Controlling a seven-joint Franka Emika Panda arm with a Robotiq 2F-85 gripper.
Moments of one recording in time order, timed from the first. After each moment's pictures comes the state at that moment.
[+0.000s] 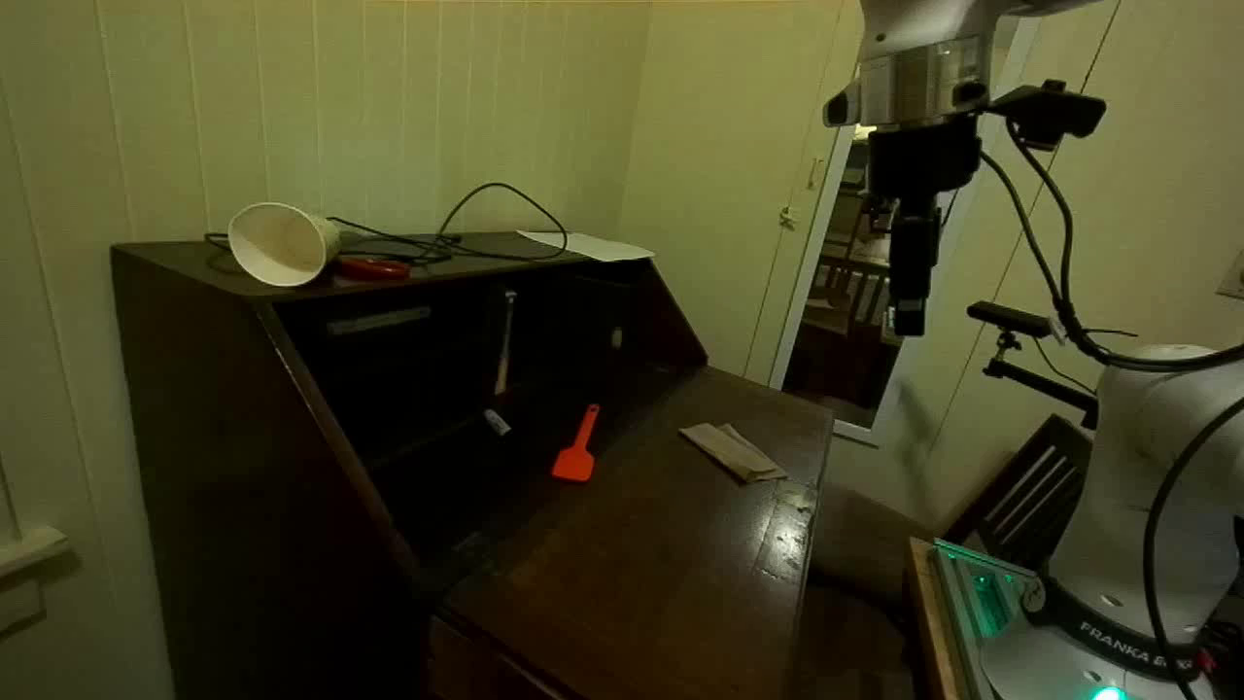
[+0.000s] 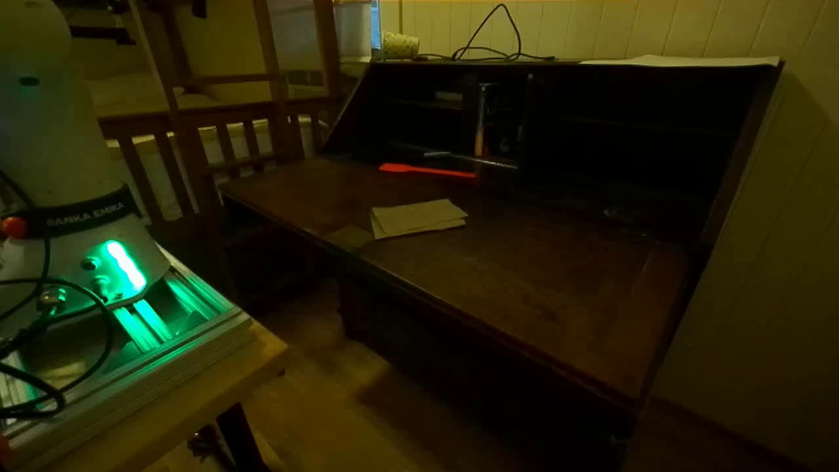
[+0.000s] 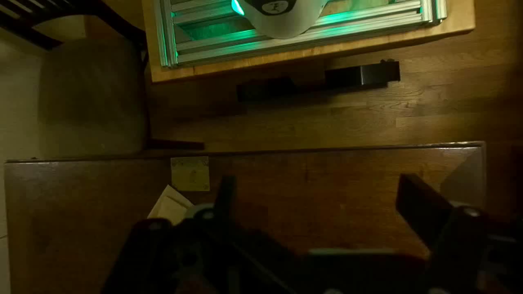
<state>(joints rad) 0.00 -0.65 0.24 -2.35 -0.03 1.41 0.32</state>
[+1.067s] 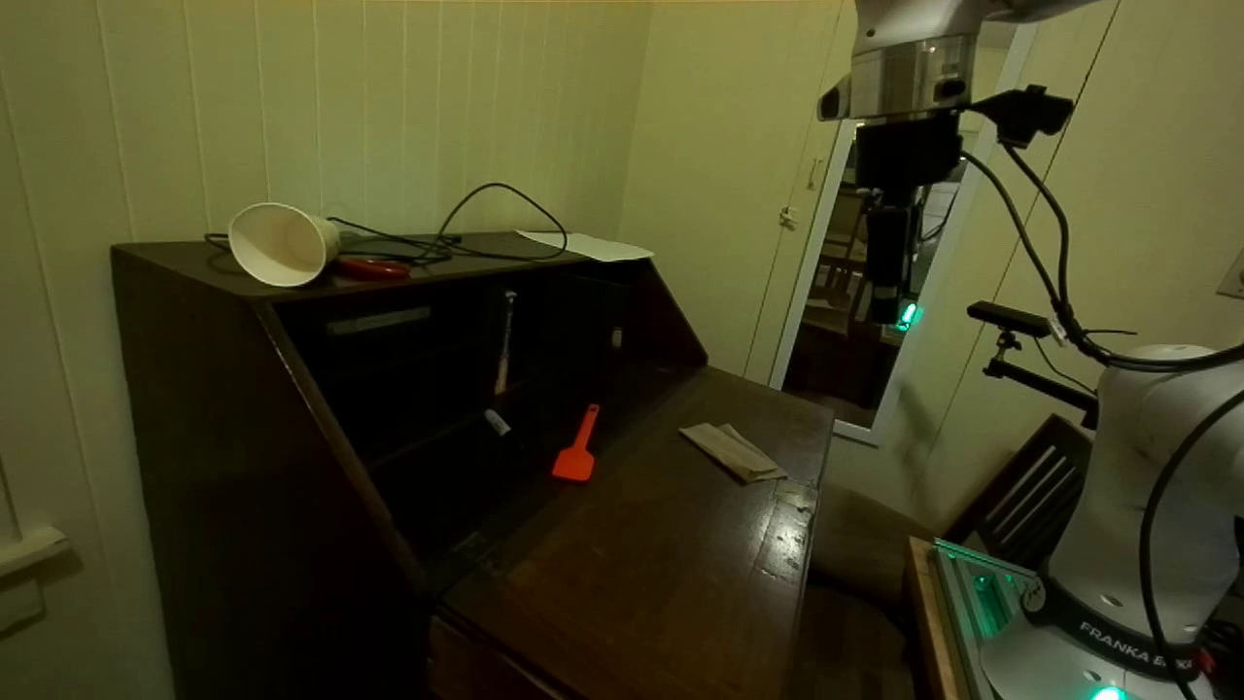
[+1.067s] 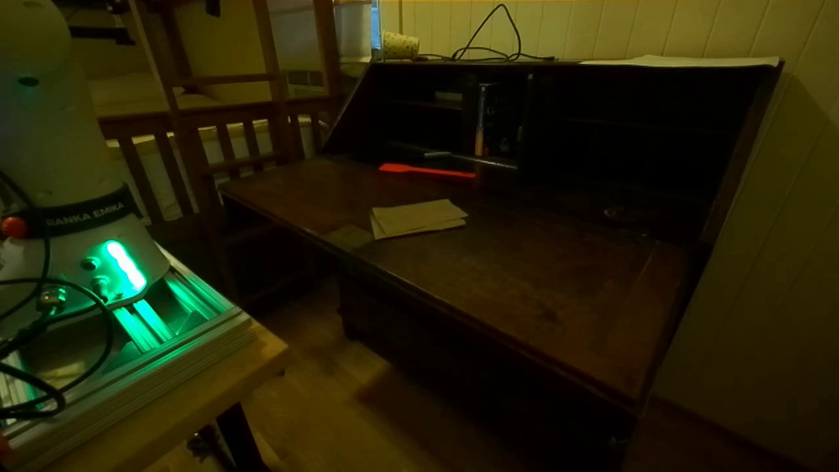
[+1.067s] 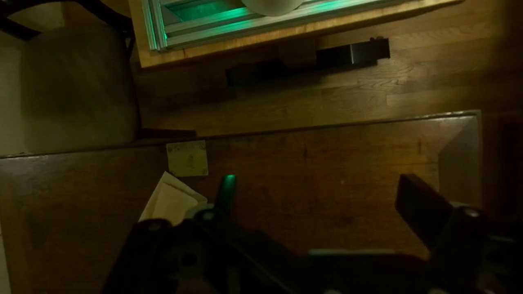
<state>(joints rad) -0.01 -0.65 0.19 -2.35 -0.04 1.47 0.33</state>
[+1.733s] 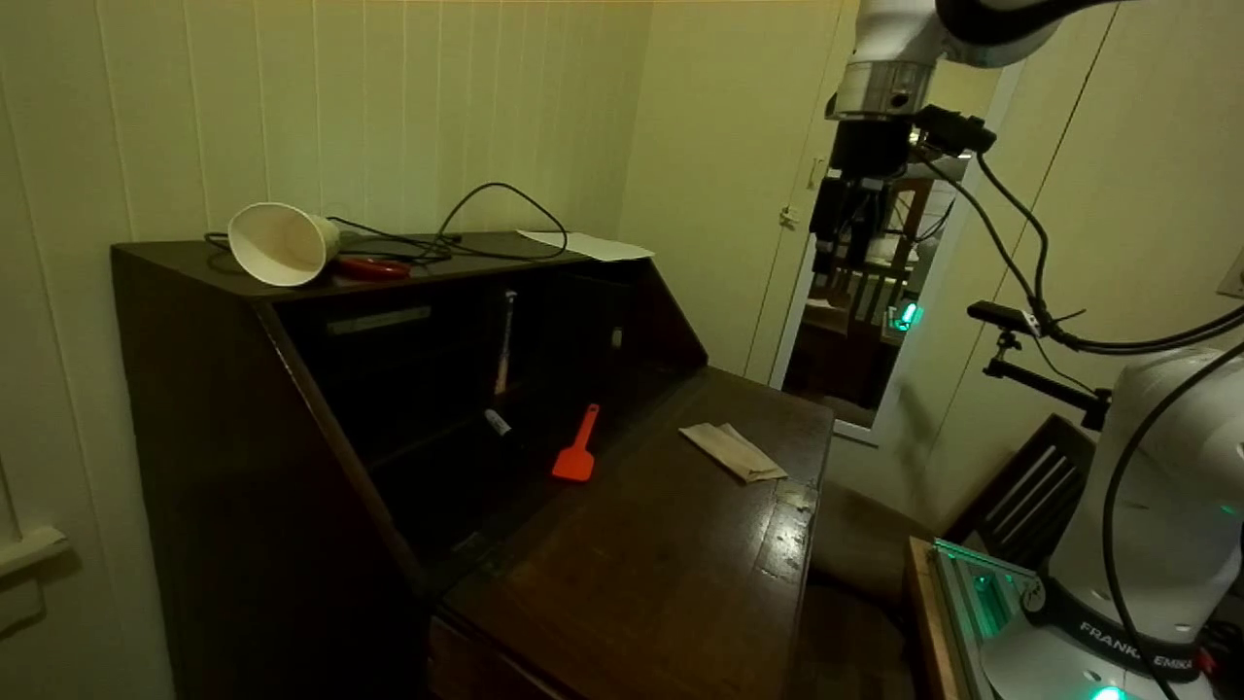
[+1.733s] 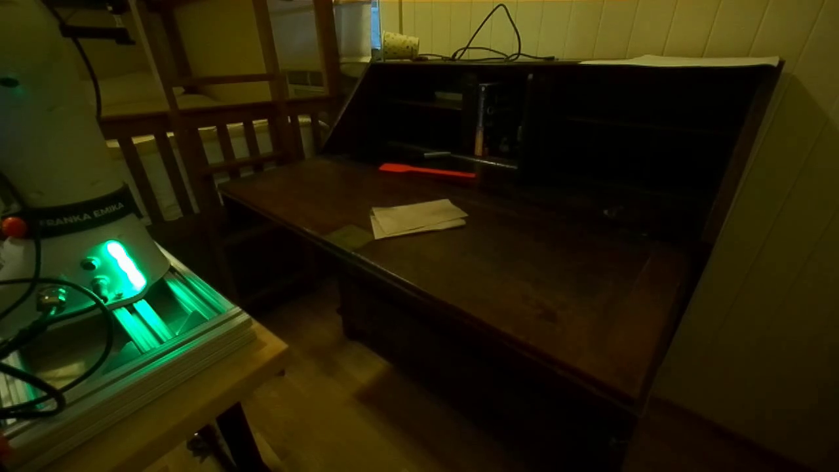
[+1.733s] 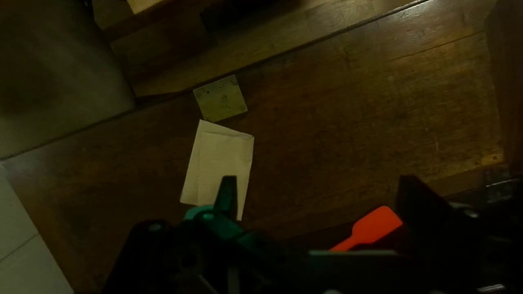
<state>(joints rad) -0.15 -0.65 -0.06 -2.36 -0.11 1.70 0.22</state>
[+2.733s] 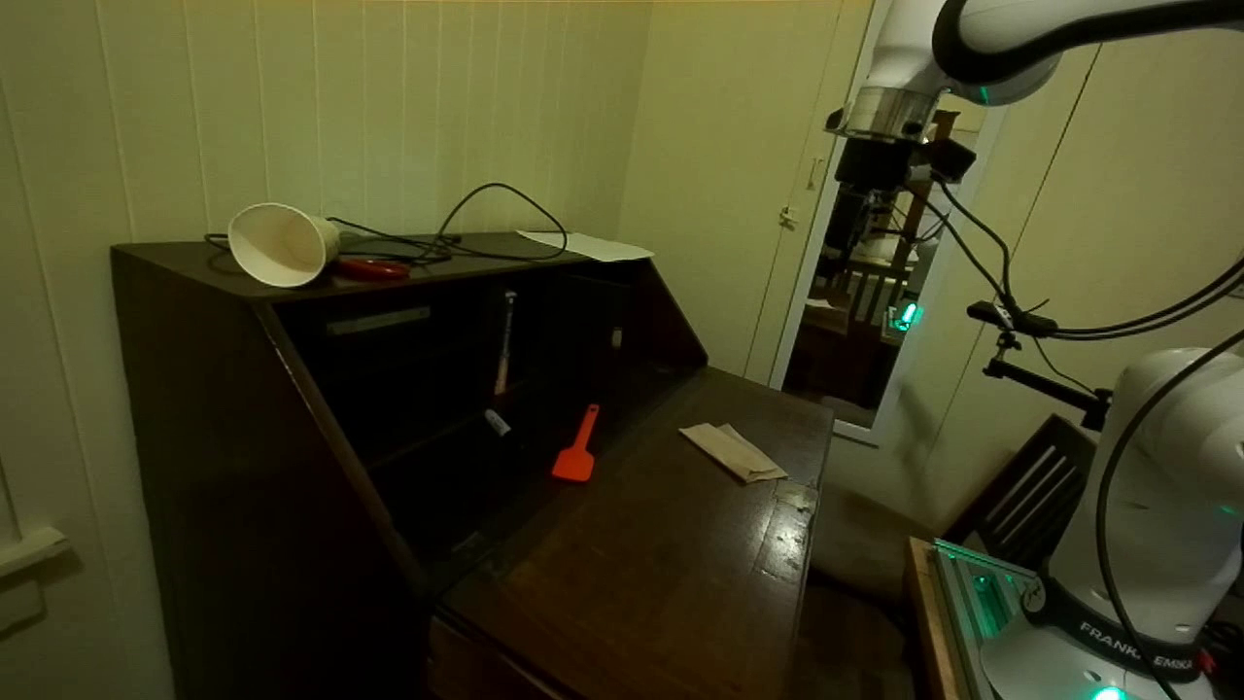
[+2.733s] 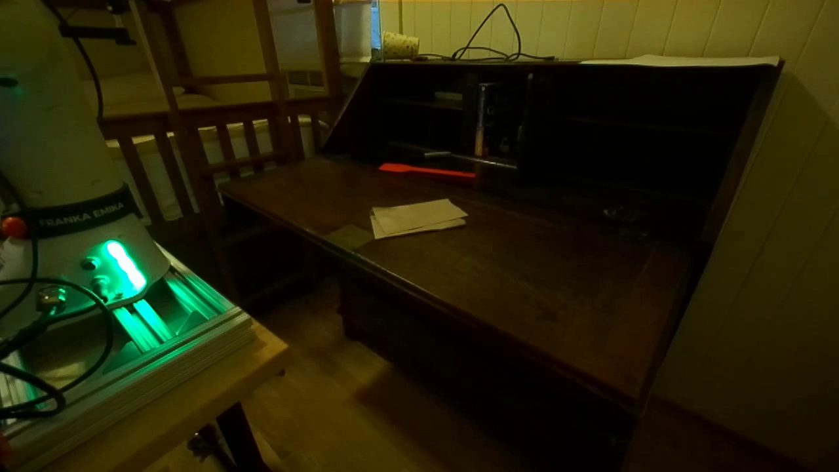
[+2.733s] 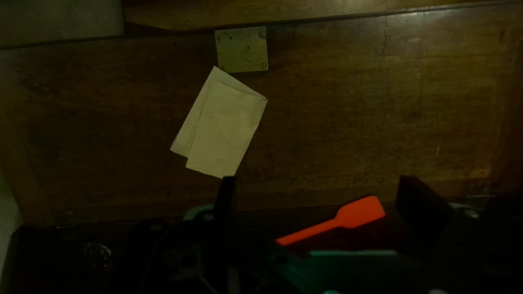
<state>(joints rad) -0.15 -0.67 -0.21 -2.42 -0.15 1.85 -0.14</state>
